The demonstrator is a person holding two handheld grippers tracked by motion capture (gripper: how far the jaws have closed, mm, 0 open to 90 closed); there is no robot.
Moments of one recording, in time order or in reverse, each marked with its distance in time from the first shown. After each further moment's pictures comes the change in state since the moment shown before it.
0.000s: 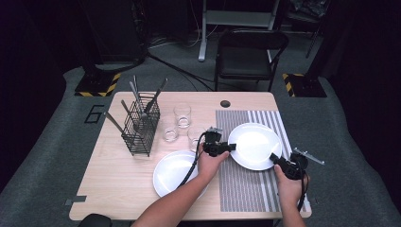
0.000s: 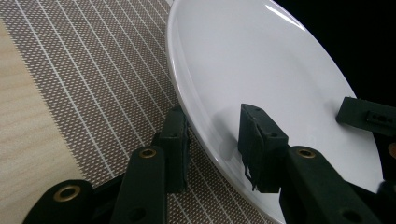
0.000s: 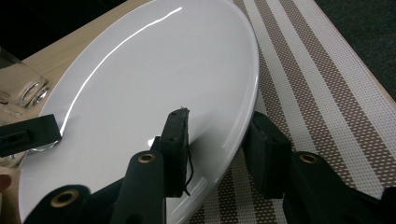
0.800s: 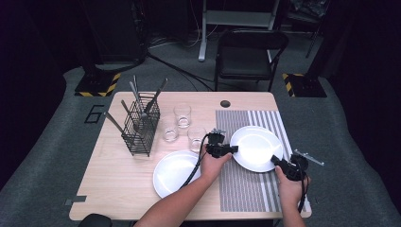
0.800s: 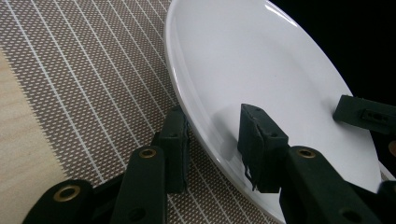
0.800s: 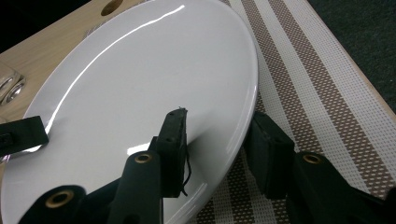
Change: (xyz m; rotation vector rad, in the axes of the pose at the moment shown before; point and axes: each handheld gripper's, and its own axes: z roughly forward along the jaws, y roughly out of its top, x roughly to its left) left arm -0.004 -0.004 0.012 0.036 0.013 -0.016; right arm -0.010 -0.005 0.006 0.018 -0.042 0.006
